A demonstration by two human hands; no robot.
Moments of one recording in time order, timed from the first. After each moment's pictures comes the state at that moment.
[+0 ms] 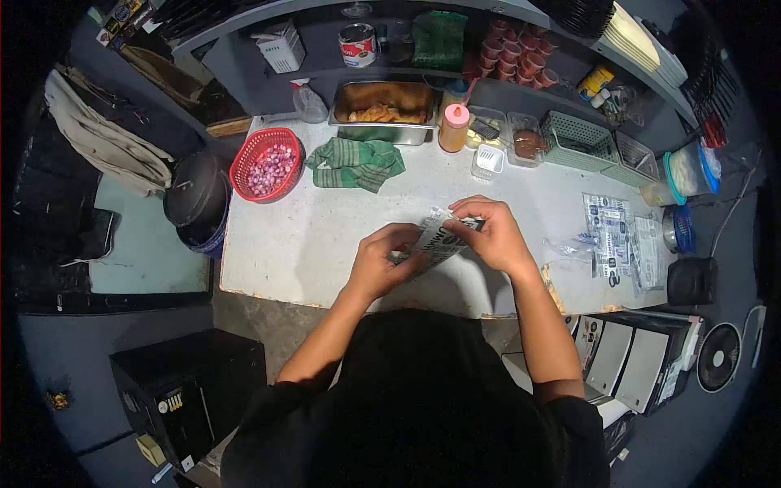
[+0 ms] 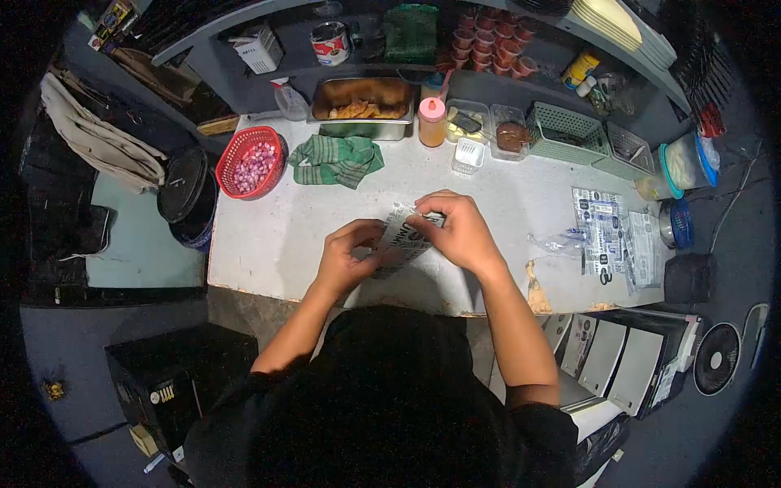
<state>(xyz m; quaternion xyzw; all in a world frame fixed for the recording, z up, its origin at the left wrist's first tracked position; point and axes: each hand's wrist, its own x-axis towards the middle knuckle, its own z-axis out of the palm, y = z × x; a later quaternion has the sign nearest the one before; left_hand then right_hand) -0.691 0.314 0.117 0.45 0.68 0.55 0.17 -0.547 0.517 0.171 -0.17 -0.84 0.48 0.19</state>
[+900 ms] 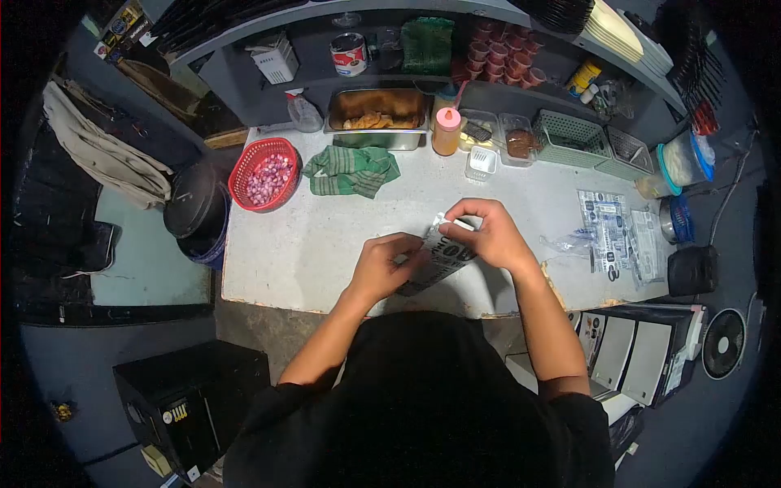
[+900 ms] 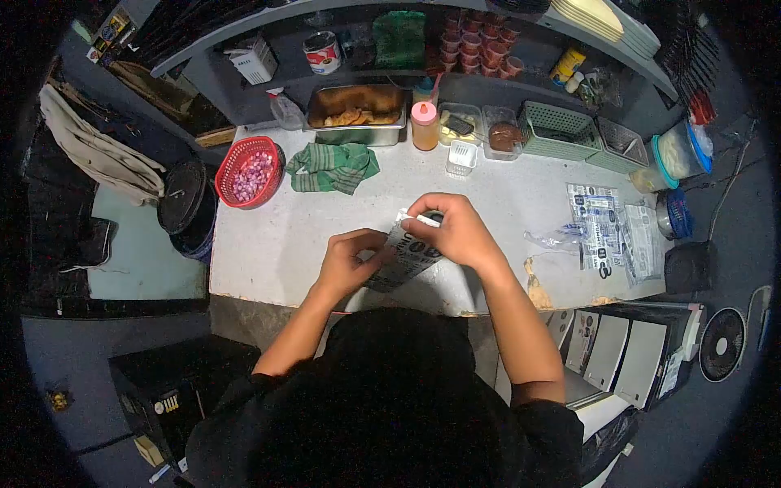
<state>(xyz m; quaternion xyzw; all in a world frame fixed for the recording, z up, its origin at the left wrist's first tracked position) -0.688 0.317 0.130 0.50 0.69 0.50 0.19 -0.542 0.512 0.185 -0.21 -0.81 0.54 0.12</state>
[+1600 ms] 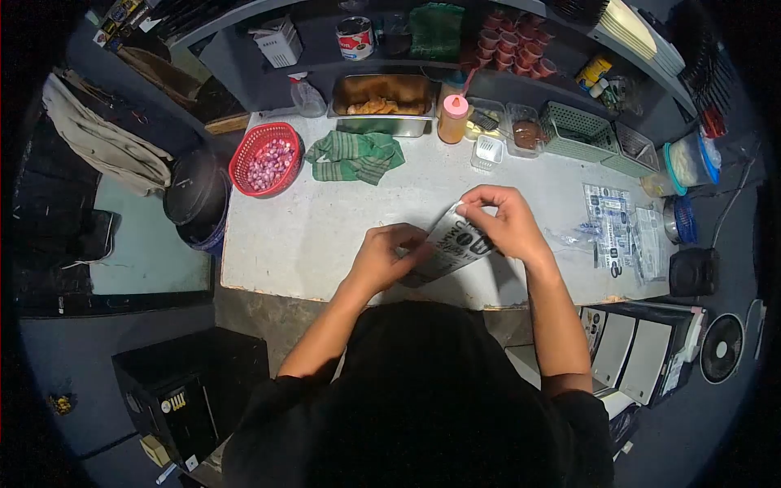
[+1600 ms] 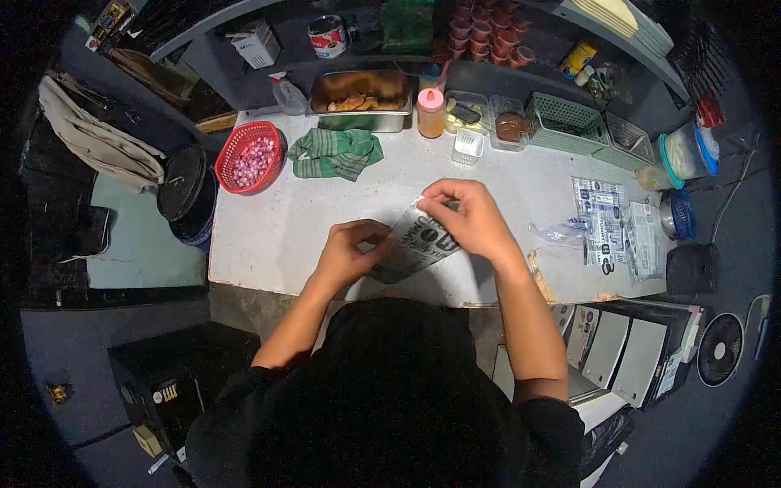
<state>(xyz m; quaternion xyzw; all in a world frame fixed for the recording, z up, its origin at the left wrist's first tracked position) -0.690 0.310 0.128 0.48 0.69 0.49 0.24 -0.534 0.522 0.187 -0.21 -0.79 0.56 0.10</state>
